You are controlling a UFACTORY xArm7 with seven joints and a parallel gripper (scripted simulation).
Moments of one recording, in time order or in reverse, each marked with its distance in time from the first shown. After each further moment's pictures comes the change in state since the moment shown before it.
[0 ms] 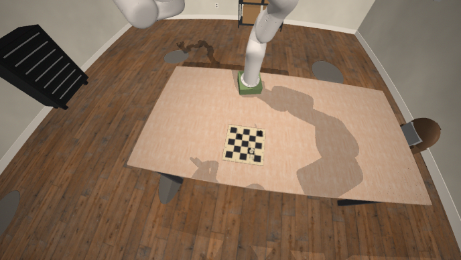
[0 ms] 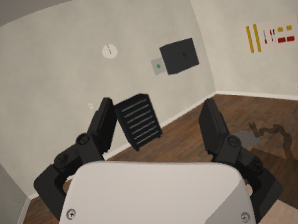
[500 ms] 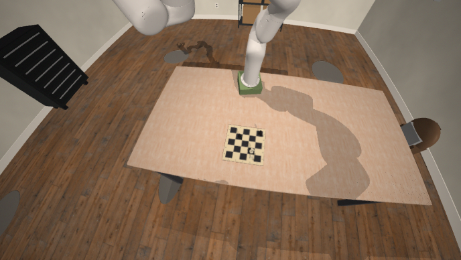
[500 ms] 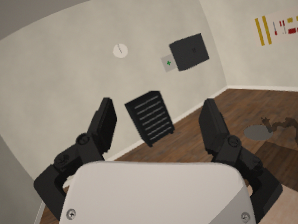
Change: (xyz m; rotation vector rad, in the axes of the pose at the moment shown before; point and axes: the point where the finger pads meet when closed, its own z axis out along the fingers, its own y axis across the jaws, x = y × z) arm 0.019 -0.021 -0.054 0.036 -0.018 0.079
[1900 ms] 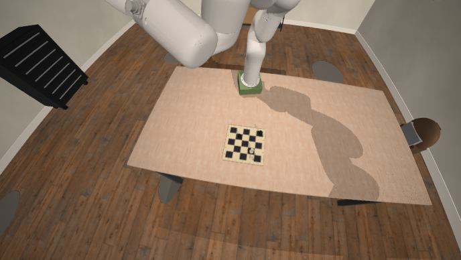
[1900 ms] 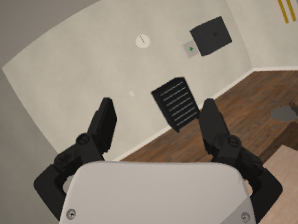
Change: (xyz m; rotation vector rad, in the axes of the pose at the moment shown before) arm 0.027 -0.038 -0.145 0.091 -0.072 0.162
